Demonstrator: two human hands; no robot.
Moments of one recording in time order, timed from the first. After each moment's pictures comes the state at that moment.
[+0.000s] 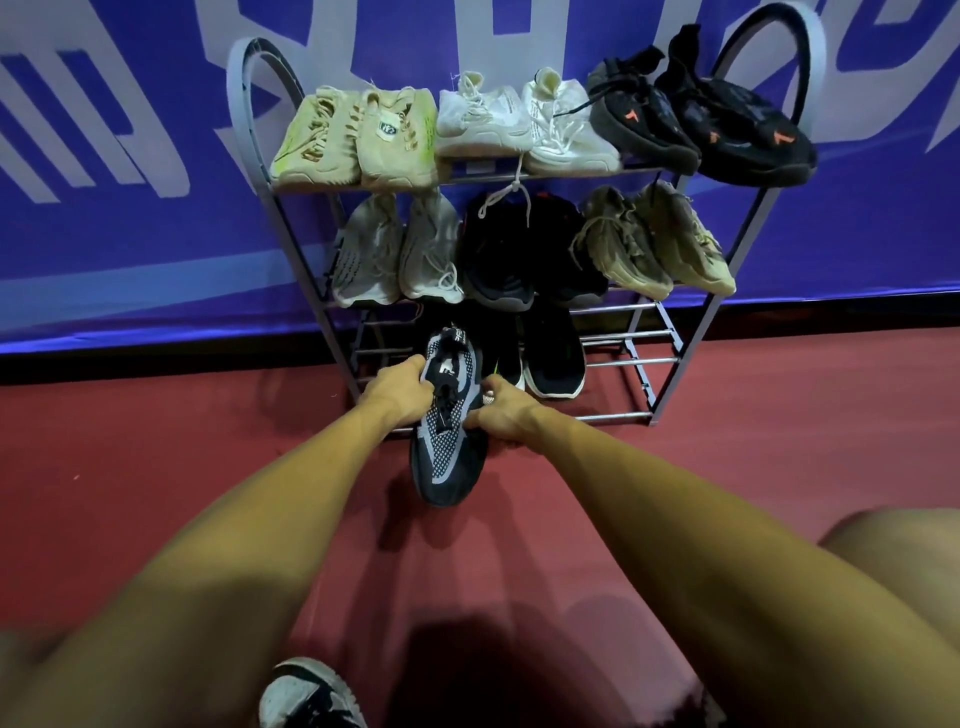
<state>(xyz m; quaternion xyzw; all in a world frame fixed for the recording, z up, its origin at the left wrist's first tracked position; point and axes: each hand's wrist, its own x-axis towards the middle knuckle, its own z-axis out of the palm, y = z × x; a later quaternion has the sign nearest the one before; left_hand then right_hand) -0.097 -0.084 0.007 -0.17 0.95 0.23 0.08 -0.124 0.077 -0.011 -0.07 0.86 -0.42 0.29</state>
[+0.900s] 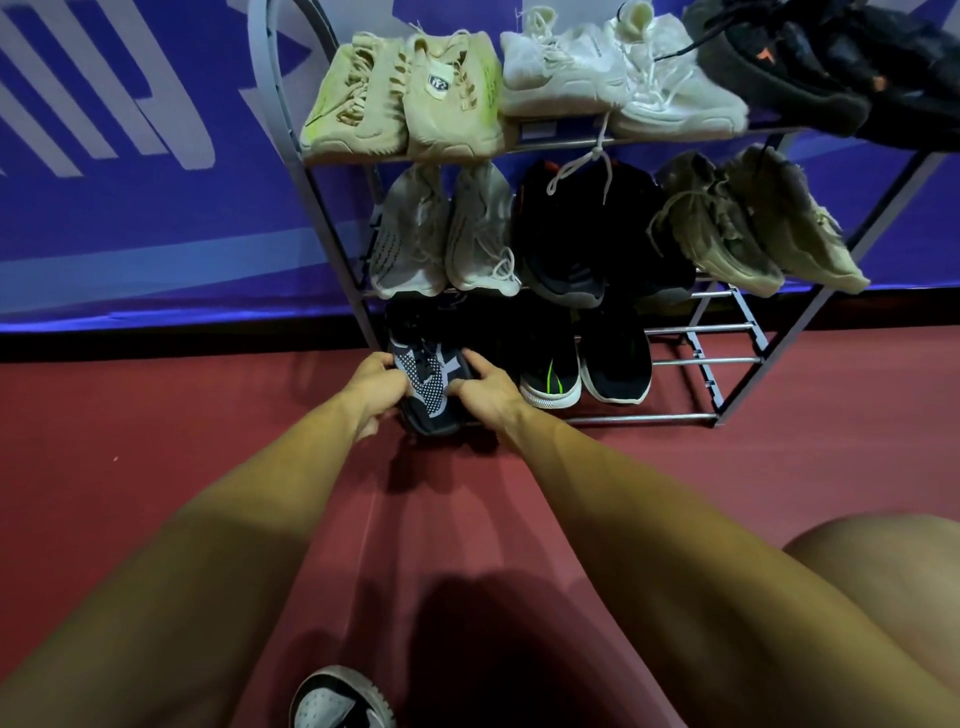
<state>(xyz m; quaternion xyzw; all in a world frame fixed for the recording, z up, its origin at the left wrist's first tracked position) -0.114 -0.160 -0.021 -0.33 0.75 0.57 0.01 -0.162 -0.030 -0.061 0.00 0.75 -0.60 0.28</state>
